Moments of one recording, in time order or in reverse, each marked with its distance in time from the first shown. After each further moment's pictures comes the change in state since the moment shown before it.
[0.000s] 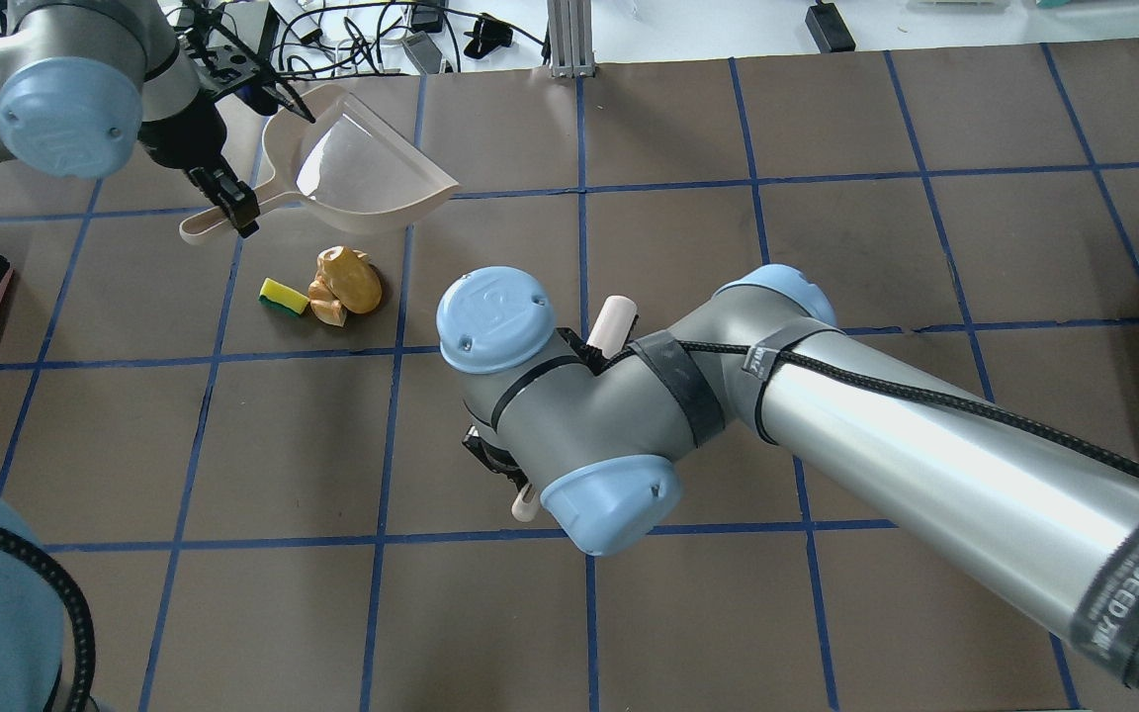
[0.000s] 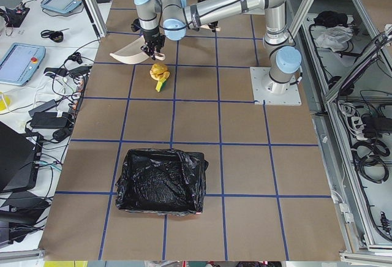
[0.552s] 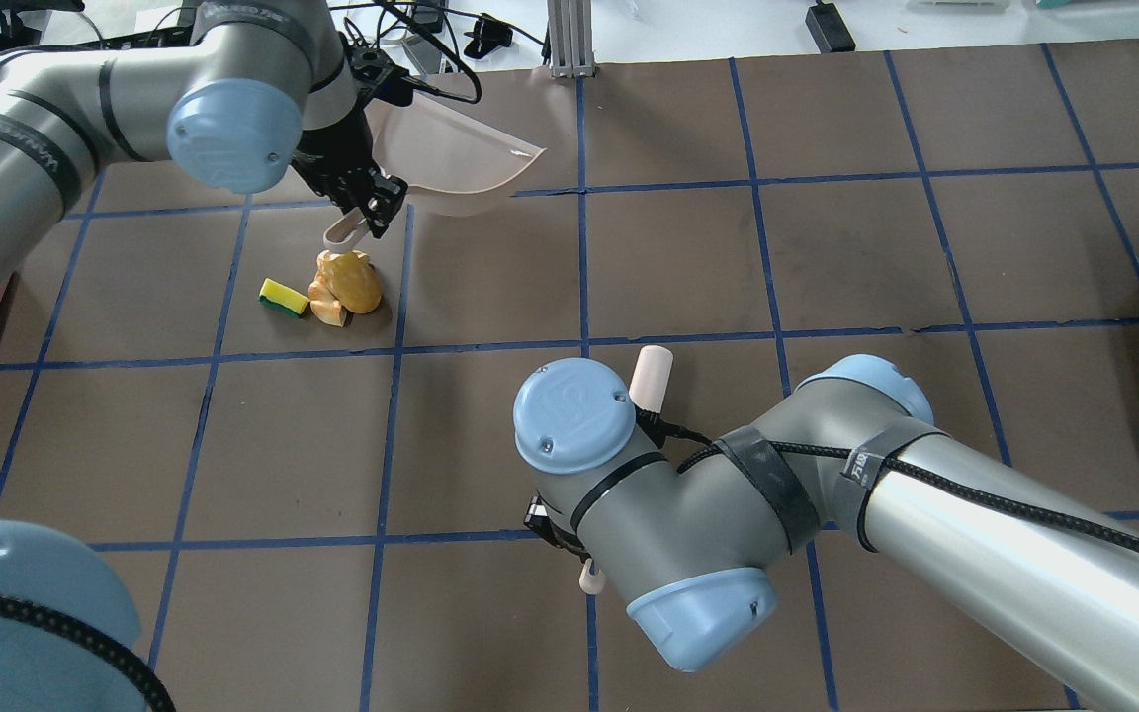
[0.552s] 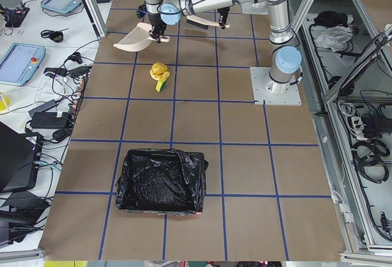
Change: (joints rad) left arm -0.200 -0.025 0.027 0.002 -0.036 -0.517; right arm -0.034 -0.198 0.271 -0.036 -0.036 -0.158
